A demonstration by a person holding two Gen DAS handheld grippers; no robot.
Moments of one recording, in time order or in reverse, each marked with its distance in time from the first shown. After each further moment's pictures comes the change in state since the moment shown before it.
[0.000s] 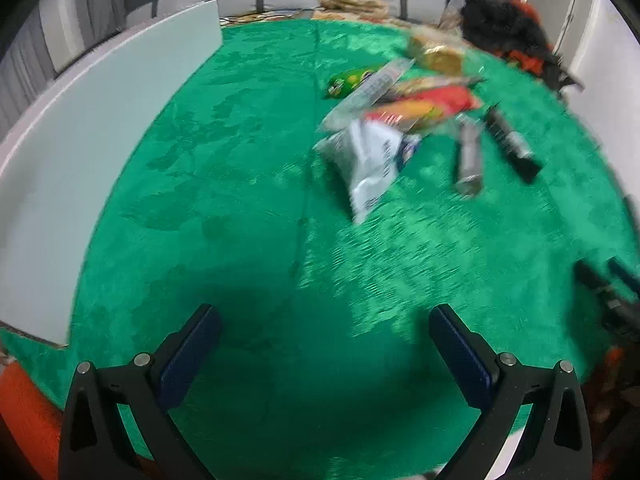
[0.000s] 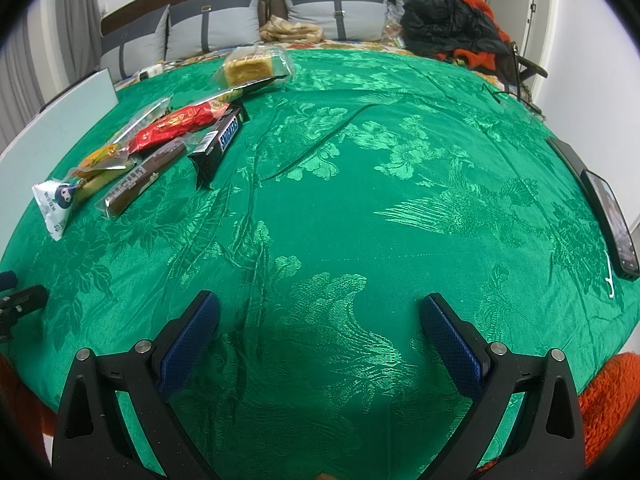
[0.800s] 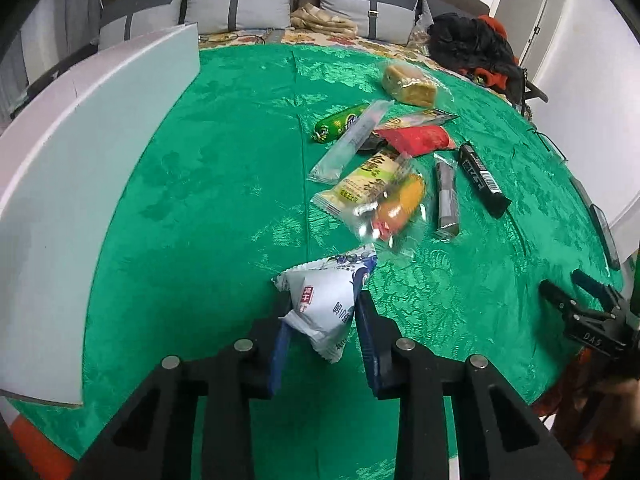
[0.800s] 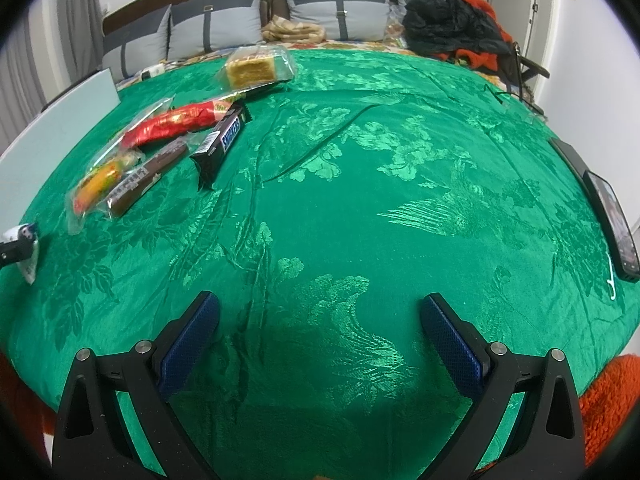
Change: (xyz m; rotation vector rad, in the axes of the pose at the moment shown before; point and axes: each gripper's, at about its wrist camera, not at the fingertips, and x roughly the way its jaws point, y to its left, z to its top) left arm -0.014 0.021 0.022 0.068 -0.047 -0.082; right arm 0.000 0.000 0.001 -0.001 0.004 0.006
